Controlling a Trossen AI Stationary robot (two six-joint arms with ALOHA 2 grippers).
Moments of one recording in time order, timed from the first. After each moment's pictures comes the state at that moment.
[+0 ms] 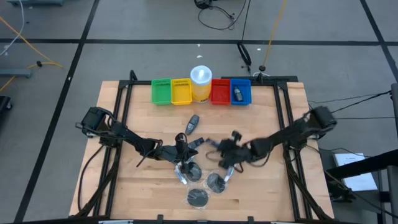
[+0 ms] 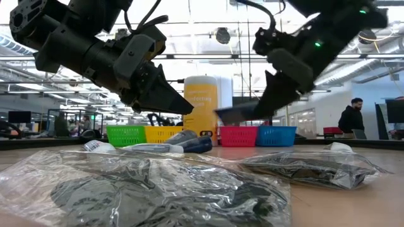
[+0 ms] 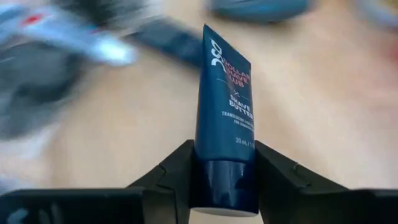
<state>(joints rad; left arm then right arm) -0.30 1.77 0.64 0.68 -0.39 -0.30 0.30 1.60 0.83 -0.19 0.58 0.55</state>
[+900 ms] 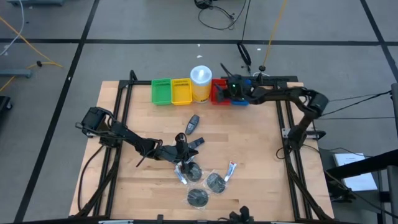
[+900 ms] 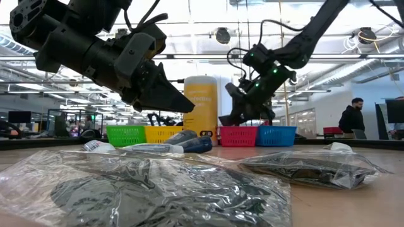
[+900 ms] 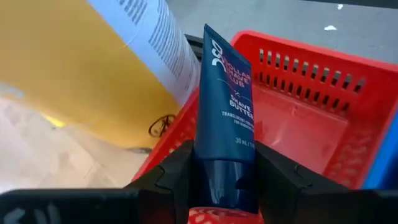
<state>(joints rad) -0.30 1.77 0.64 0.69 -0.39 -0.28 -0.62 1.73 0.91 0.17 0.03 0.49</state>
